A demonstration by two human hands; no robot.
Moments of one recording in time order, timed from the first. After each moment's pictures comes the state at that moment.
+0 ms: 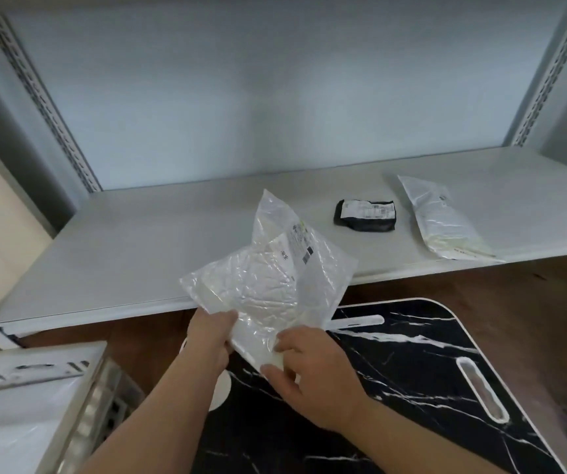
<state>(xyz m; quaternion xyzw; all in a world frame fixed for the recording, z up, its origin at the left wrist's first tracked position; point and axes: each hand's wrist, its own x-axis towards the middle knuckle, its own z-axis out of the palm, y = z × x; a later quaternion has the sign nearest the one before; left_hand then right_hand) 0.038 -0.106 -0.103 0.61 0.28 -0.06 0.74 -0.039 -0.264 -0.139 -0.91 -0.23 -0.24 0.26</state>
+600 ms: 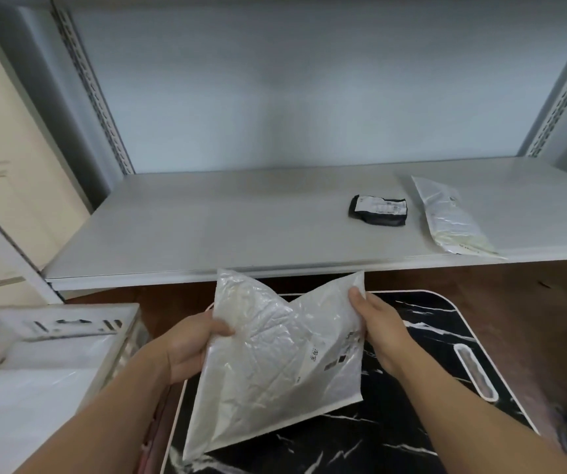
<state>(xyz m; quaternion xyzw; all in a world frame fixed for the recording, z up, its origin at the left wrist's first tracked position) -0.034 -0.036 -0.086 0.62 0.15 -0.29 0.72 -0.045 -0.314 -0.117 -0.64 0.17 0.05 0.75</state>
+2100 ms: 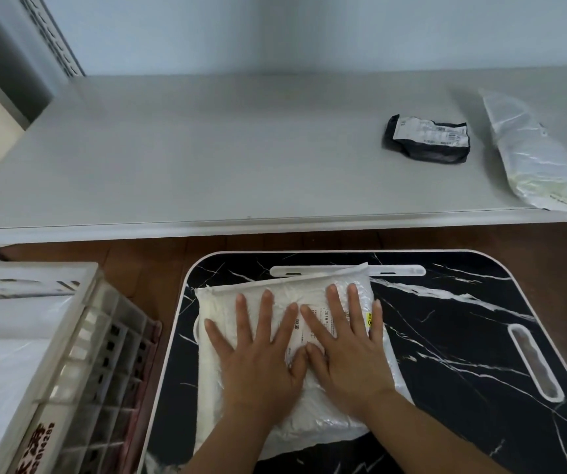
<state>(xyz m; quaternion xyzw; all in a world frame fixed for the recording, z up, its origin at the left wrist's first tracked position) -0.032 -0.108 -0.258 1.00 -0.08 -0.02 0.03 -0.034 -0.273 -0.273 -0.99 -0.10 -0.02 0.05</state>
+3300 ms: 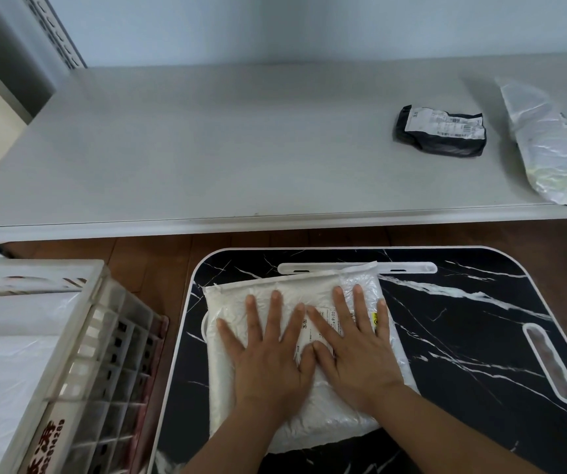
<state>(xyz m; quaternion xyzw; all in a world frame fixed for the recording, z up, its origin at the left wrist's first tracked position) -0.027 -0.108 -0.271 0.99 -0.09 -0.03 0.05 -0.028 -0.272 -0.283 -0.99 -0.10 0.01 0.04</state>
